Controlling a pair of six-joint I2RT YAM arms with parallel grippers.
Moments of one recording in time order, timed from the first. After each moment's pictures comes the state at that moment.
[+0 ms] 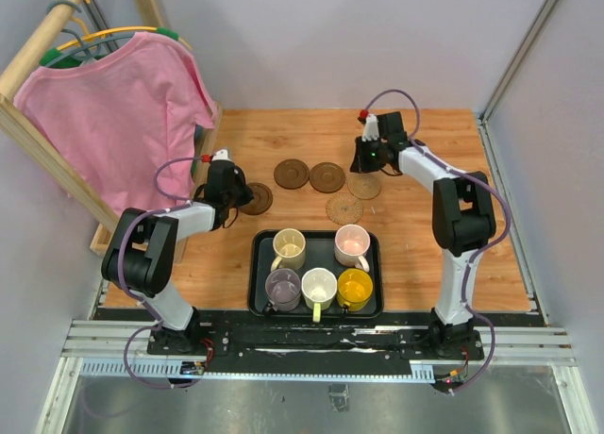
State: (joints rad) left arm -0.25 1.64 0.77 0.29 -0.08 -0.55; right arm 0.24 2.02 1.47 -0.28 -0.37 0.09
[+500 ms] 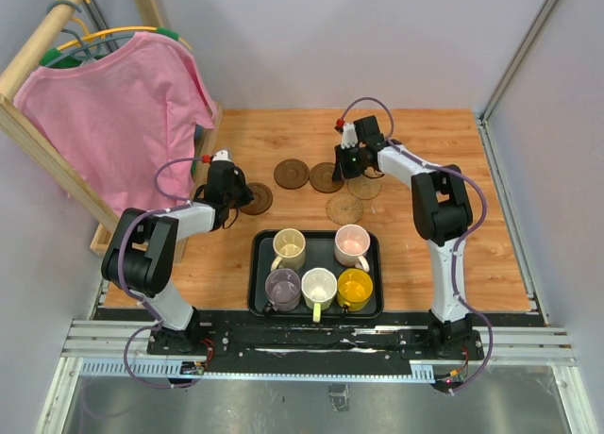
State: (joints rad) left arm -0.25 1.64 0.76 0.29 -0.07 -0.55; right arm 0.34 2.21 1.67 -0.35 -0.43 0.06
